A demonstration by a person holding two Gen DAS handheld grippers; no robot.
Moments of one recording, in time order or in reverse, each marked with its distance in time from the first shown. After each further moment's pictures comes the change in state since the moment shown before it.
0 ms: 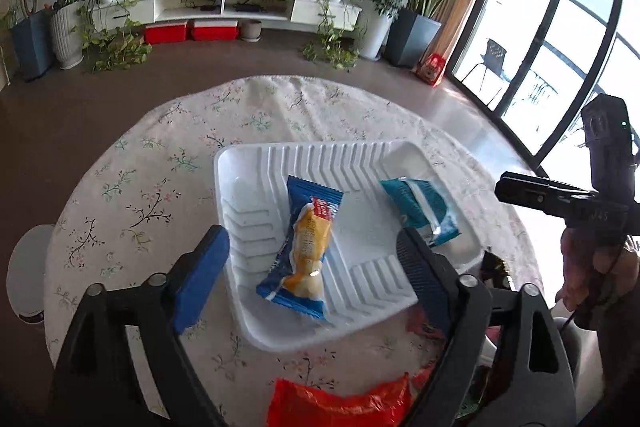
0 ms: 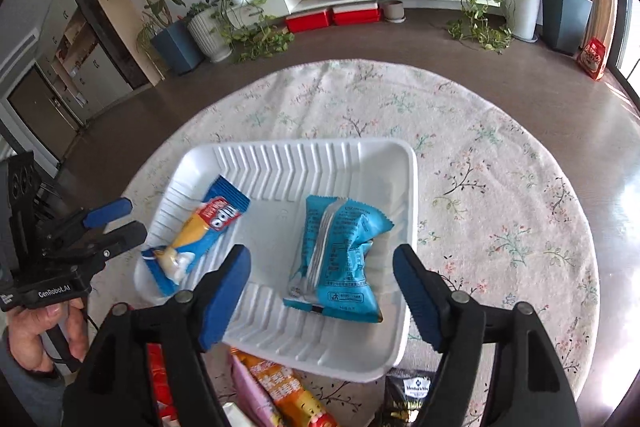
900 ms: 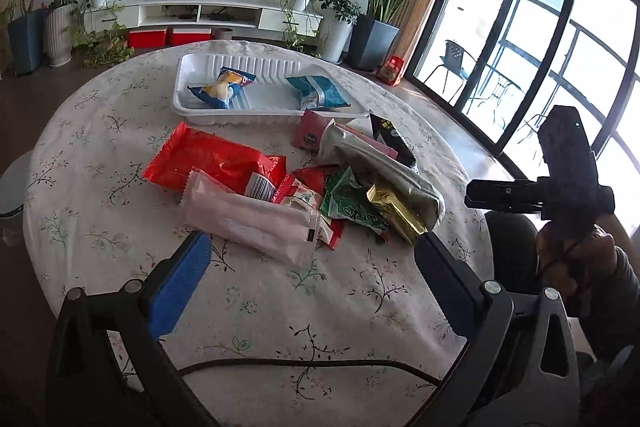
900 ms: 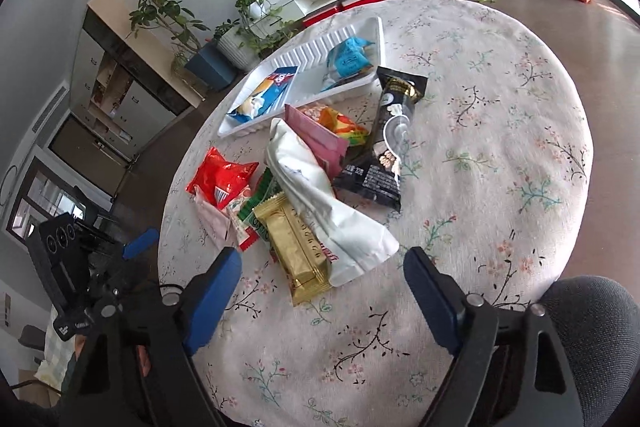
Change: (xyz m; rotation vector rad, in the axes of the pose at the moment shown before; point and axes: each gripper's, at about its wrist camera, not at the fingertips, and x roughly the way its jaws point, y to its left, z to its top) left arm -0.115 -0.097 -0.216 0.051 -0.047 -0.075; right arm -0.099 -0.014 -0.218 0.190 0.027 0.157
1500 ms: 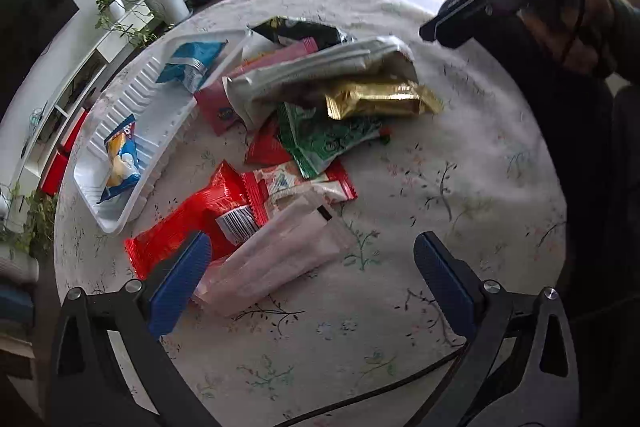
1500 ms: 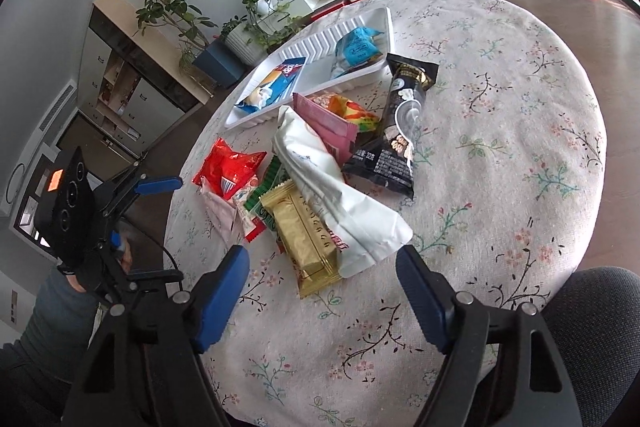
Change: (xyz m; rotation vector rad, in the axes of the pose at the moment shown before) left arm 0.071 -0.022 0.024 0.884 0.396 -0.087; right arm 0.006 0.006 -0.013 -0.030 0.024 0.046
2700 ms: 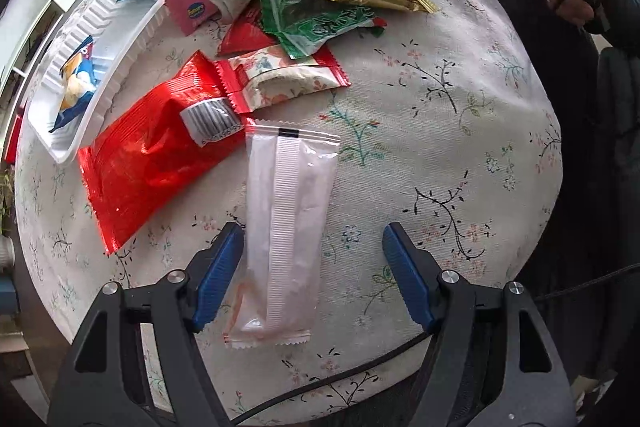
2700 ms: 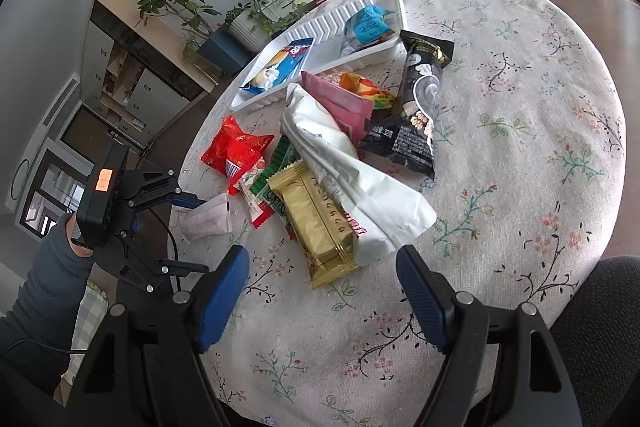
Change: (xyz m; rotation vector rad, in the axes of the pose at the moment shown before) left arm 0.040 0.035 -0.033 -0.021 0.226 -0.152; right arm 0.015 0.005 -0.004 -0.005 0.054 0.026
